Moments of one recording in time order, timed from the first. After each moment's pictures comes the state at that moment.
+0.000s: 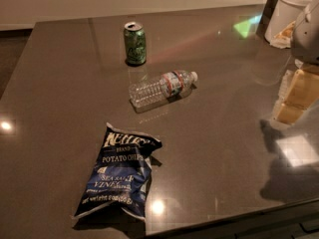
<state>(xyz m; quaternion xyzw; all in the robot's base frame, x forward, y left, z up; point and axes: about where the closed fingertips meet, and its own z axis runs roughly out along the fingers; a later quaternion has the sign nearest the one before) 0.438 -0.216 0.977 -0.60 0.78 -0.04 0.16</state>
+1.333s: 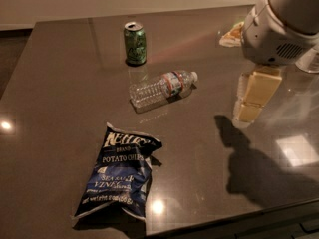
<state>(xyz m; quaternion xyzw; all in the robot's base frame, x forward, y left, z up) 0.450 -0.141 0.970 -0.69 0.70 0.00 0.19</state>
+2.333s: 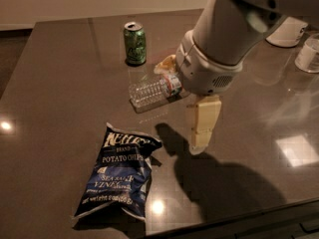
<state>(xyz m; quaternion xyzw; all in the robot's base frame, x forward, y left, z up) 0.425 -0.040 0.929 -0.81 0.56 0.05 0.18</state>
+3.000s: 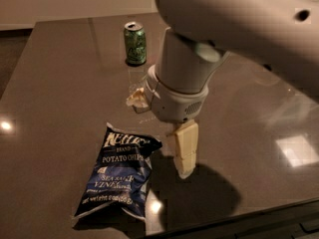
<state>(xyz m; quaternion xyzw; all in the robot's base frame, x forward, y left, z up) 0.392 -0.001 0.888 -0.88 0.46 0.05 0.12</state>
